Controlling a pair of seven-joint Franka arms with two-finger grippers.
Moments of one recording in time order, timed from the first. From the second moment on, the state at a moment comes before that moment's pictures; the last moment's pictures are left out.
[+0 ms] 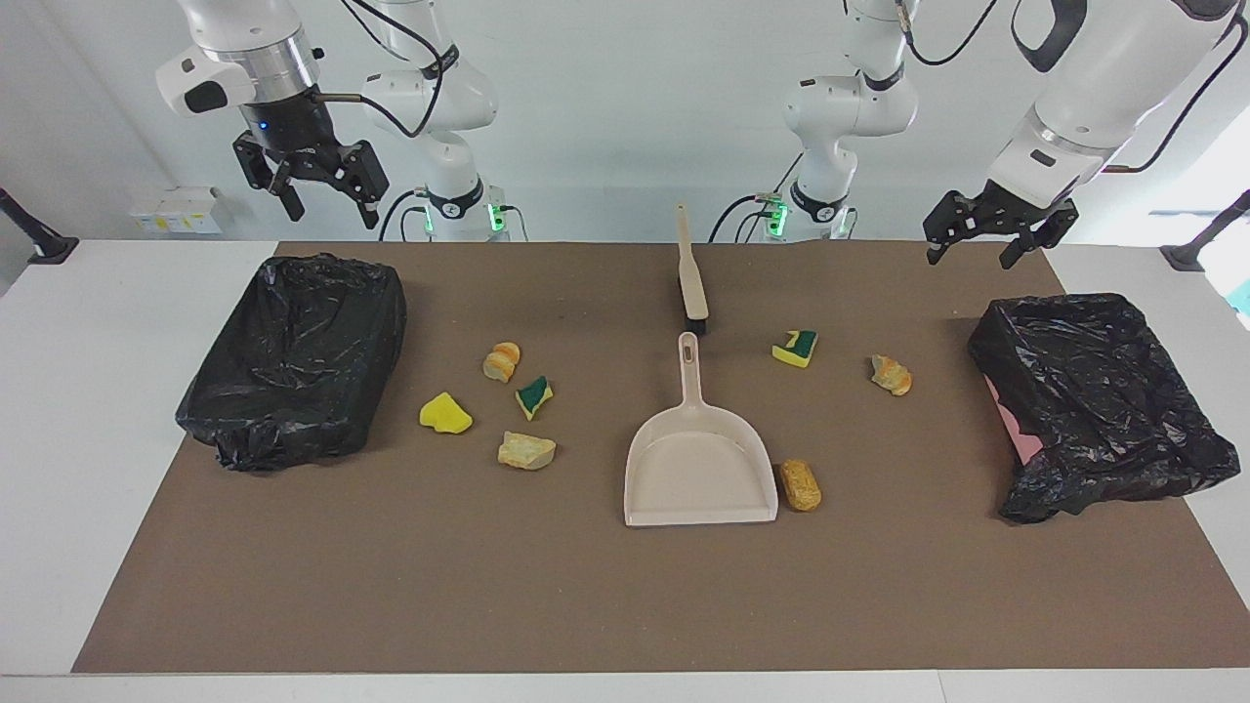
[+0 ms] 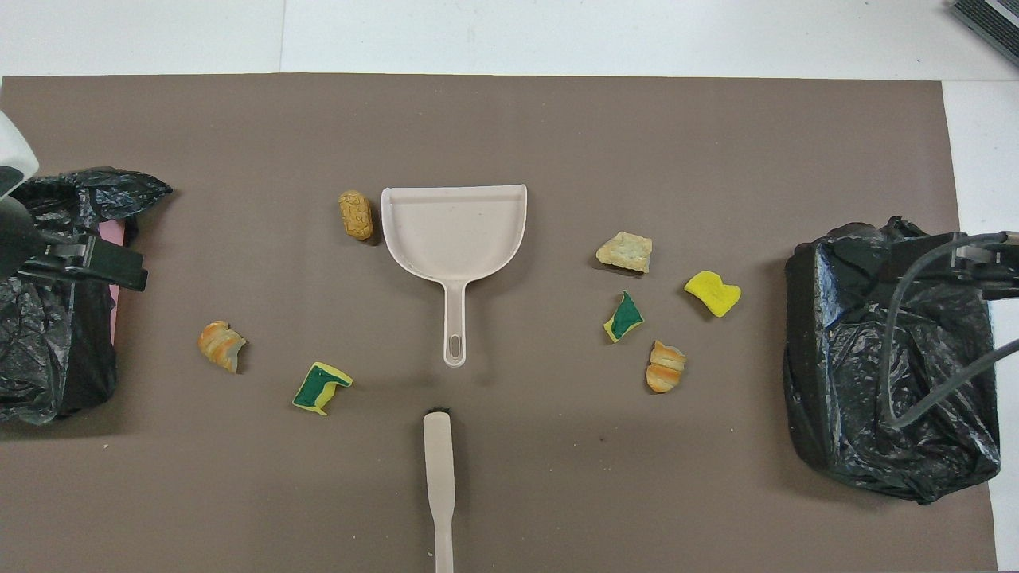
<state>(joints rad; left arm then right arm) -0.07 0.01 -0.02 -1.53 -0.02 1.47 0.04 0.02 -0.10 0.02 -1.56 0.00 1.53 0.21</state>
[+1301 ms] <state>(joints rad) -0.07 0.01 -0.02 -1.53 -0.02 1.47 0.14 0.02 -0.10 0.02 -1.56 0.00 1.53 0.21</state>
